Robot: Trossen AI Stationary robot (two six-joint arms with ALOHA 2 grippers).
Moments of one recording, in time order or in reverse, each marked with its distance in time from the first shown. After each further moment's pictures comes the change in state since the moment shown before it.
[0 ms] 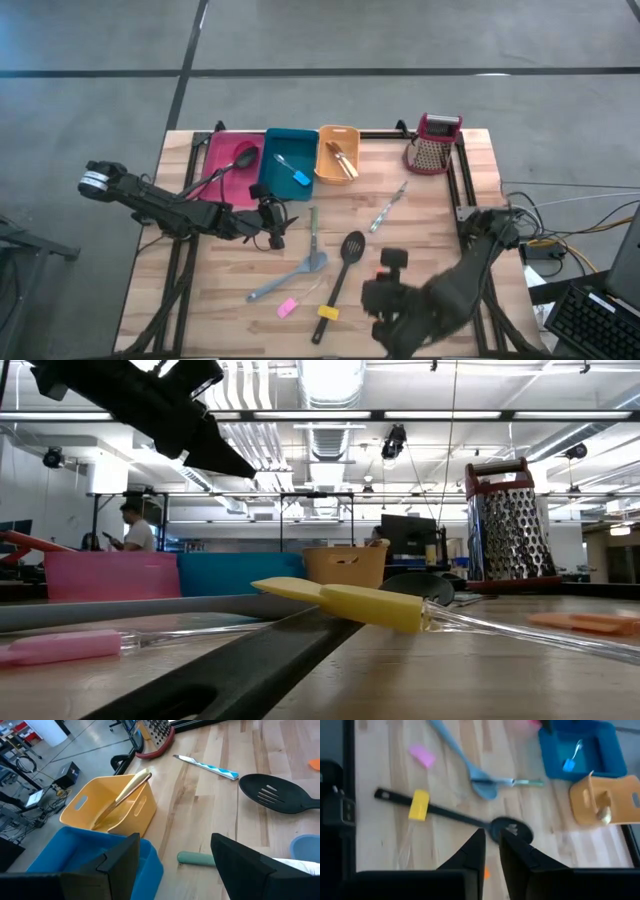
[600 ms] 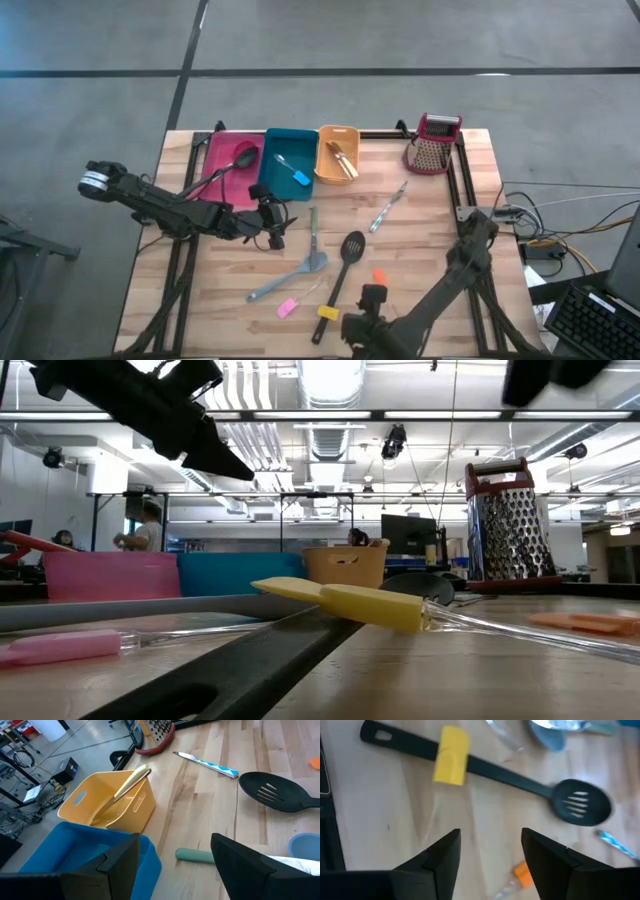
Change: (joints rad) left arm 0.000 0.000 0.000 -0.019 0.002 -0.032; right arm 0.038 0.305 -0.091 0.148 -0.113 0.140
